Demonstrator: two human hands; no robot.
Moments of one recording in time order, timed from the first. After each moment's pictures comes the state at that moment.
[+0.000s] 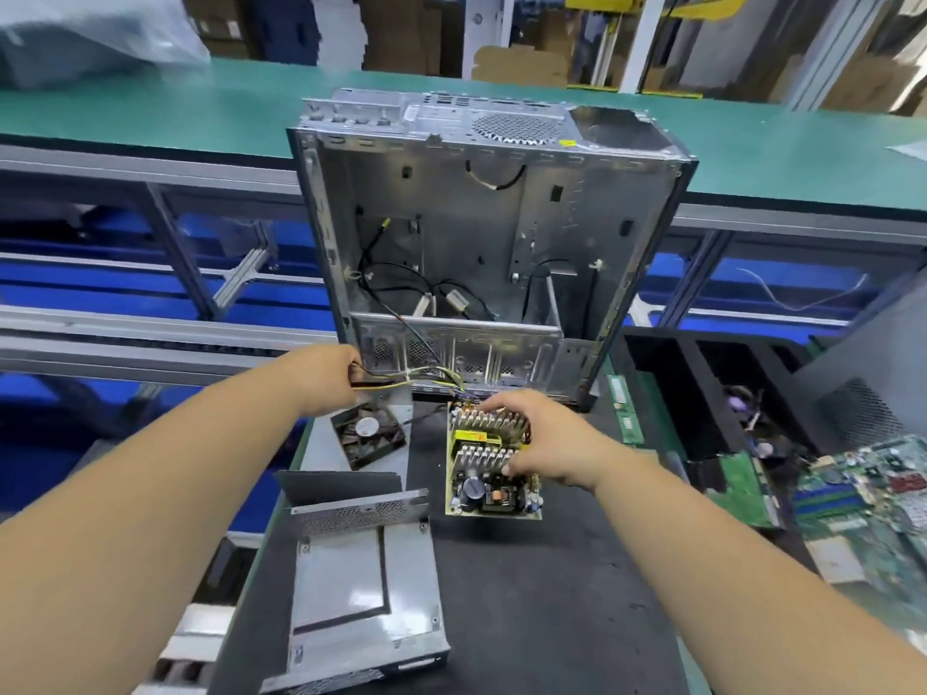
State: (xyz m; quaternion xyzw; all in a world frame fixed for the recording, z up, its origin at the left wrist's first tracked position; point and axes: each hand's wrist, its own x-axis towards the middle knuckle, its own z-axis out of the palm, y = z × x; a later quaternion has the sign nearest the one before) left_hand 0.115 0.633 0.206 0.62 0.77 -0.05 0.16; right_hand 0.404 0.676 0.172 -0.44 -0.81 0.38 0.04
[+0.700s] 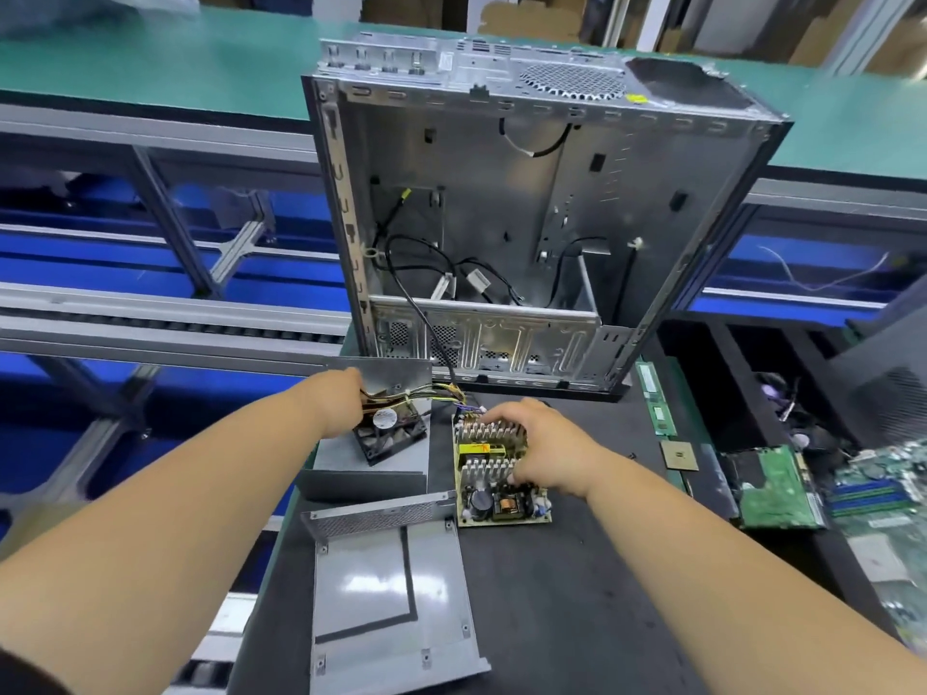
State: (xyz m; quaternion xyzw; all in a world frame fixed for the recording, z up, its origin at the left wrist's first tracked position) left_hand 0.087 0.648 0.129 0.57 0.78 -0.09 0.22; right_hand 0.367 0.687 0.116 -0.48 -0.79 0.38 -0.02
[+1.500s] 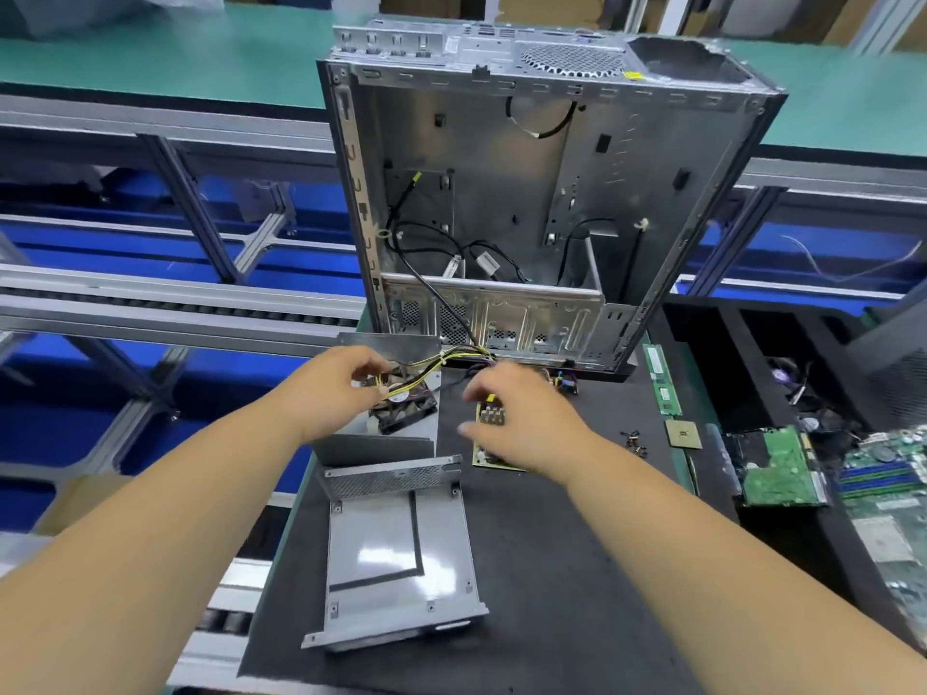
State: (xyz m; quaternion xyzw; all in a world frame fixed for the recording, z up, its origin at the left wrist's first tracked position) left_hand 0.093 0.589 0.145 0.58 0.73 0.23 0.28; right_hand 0.347 0.647 0.146 -0.40 -0.88 0.24 0.11
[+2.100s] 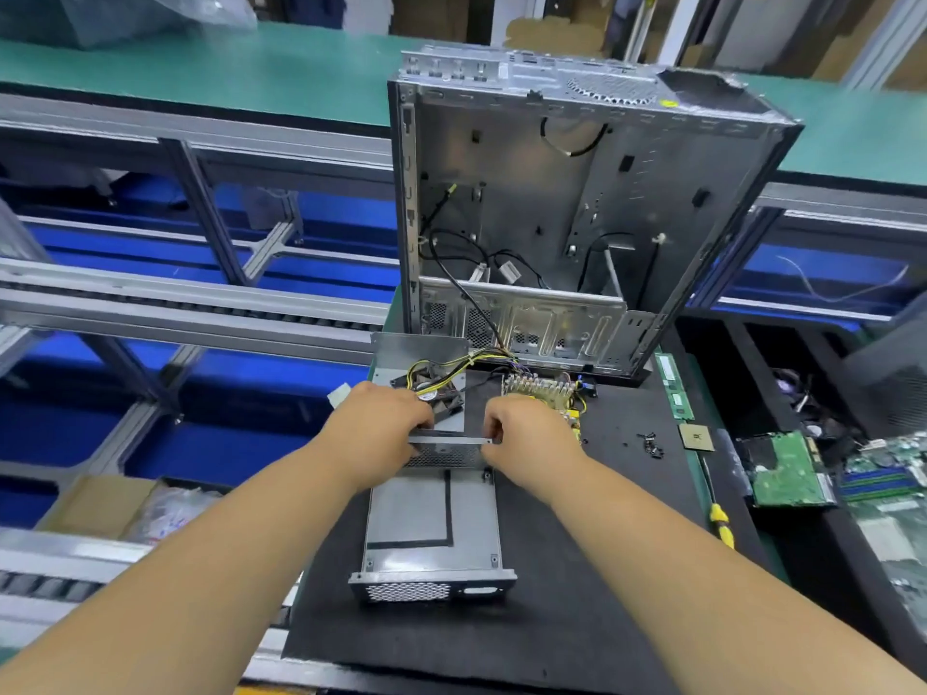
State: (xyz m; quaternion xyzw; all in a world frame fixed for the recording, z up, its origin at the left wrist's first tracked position) left_hand 0.114 0.553 0.132 0.75 0.66 0.00 0.01; right_hand 0.316 0.613 0.133 -0.46 -0.86 0.20 0.06
